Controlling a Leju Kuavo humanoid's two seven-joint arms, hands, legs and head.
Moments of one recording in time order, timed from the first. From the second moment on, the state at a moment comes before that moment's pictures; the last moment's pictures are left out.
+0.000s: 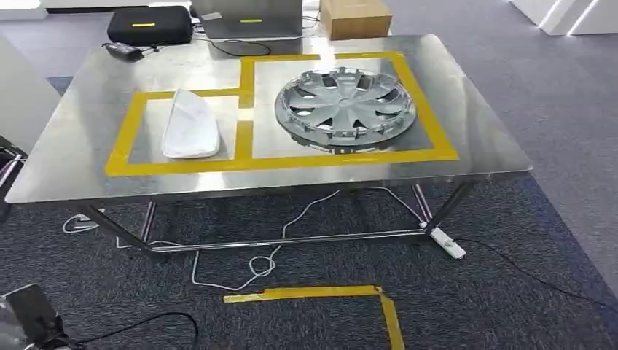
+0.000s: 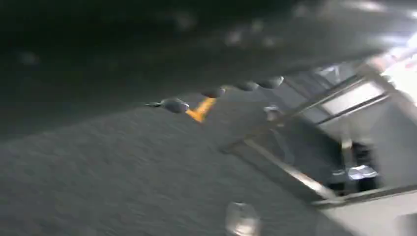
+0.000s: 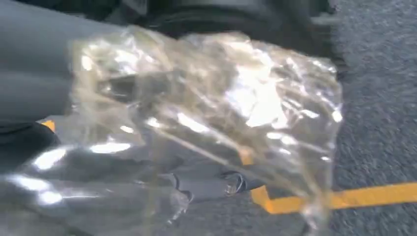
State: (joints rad) left arm 0.02 -0.19 0.64 -1.02 -0.03 0.56 -0.62; right arm 0.05 0.35 -1.28 -0.65 1.15 0.34 -0.28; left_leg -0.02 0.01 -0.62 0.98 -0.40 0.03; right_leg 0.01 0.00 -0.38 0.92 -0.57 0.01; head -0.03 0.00
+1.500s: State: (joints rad) left arm -0.01 -0.07 0.46 -0.25 -0.36 0.33 -0.43; right arm -0.03 0.23 -1.33 -0.34 1.21 0.16 -0.35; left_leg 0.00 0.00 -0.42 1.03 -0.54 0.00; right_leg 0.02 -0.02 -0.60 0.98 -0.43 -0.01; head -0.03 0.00
